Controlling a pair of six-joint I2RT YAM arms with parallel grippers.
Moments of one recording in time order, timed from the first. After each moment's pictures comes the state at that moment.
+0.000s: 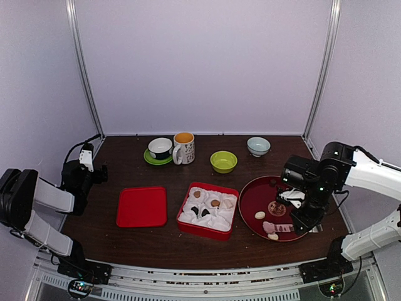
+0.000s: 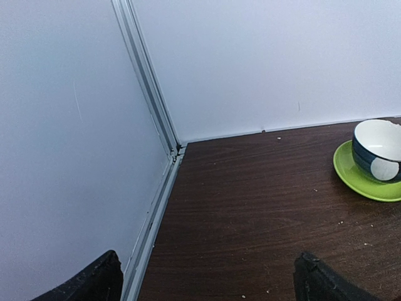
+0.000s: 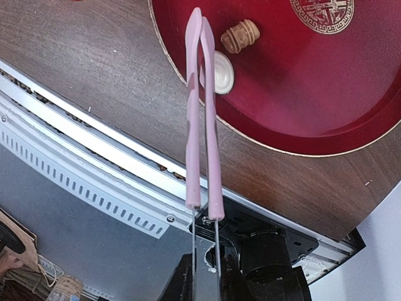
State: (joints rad) left arm 0.00 1.42 0.31 0.98 -0.14 0.20; right arm 0.92 1.19 1.10 -1.49 -0.07 0.37
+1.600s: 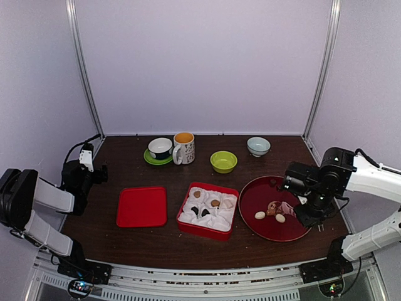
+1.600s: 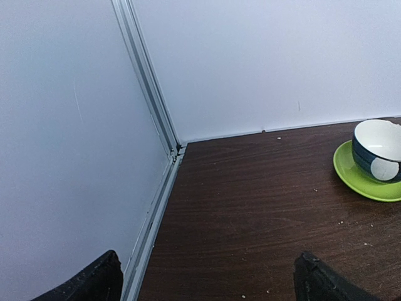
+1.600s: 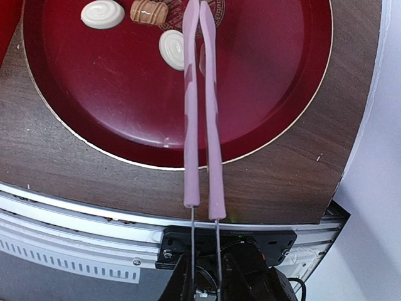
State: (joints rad) left arm 0.00 1.42 0.31 0.98 -0.14 0.20; right arm 0.94 1.17 1.05 -1.50 0.22 0.68
